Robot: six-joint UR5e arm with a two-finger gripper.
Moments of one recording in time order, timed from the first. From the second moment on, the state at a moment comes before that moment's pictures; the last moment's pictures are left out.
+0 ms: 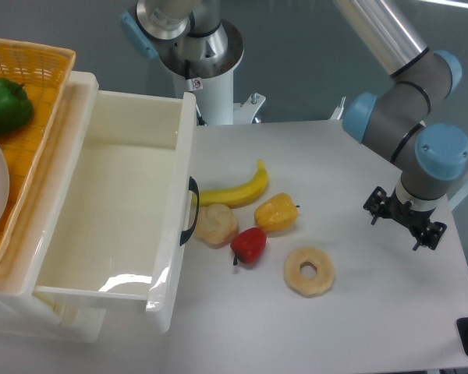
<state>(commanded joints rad) 2.80 -2.19 -1.40 -1.05 1.58 1.46</state>
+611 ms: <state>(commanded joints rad) 2.79 -2.21 -1.48 -0.93 1.52 1.44</state>
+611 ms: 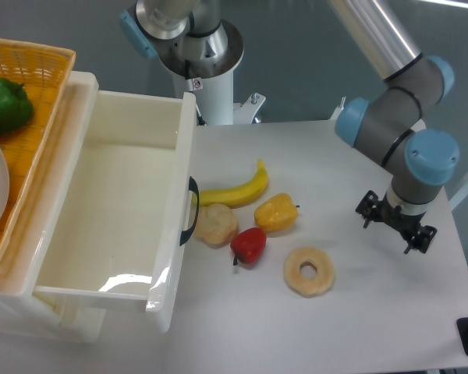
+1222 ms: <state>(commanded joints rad) 2.75 -2.24 -1.47 -0.93 1.48 0.88</state>
